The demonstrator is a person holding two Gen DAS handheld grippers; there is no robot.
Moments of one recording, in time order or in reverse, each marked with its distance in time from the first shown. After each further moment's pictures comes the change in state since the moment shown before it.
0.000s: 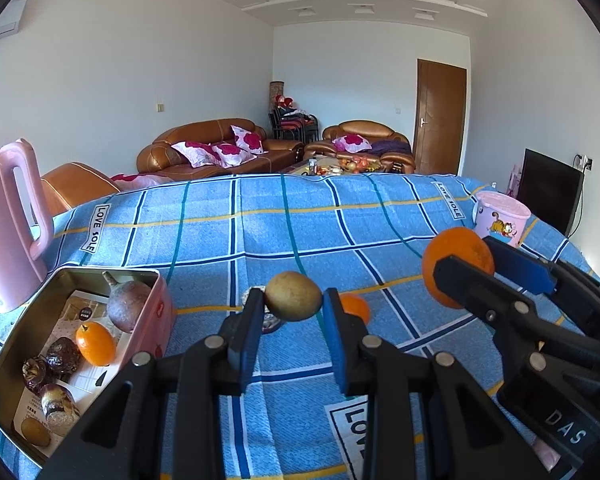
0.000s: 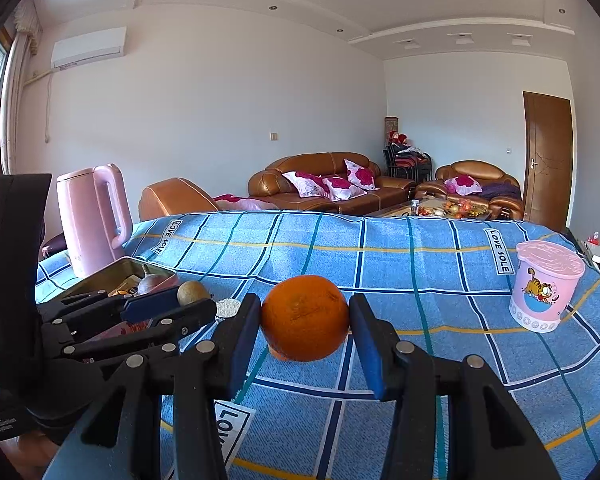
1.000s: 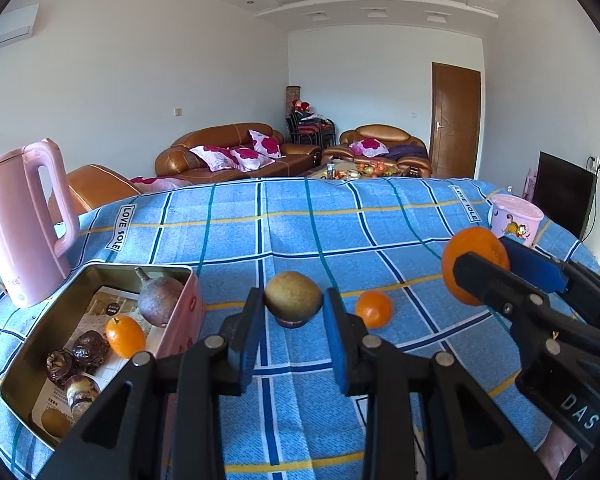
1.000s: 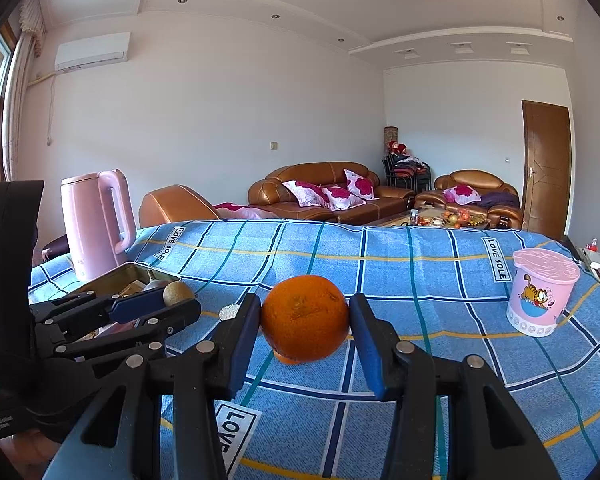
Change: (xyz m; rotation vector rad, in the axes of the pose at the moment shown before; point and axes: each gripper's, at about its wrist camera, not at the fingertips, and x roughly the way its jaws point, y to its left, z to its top) left arm -0.013 0.011 -0.005 -0.009 -0.014 0.072; right arm -0.007 0.005 0.000 0.008 -0.015 0.009
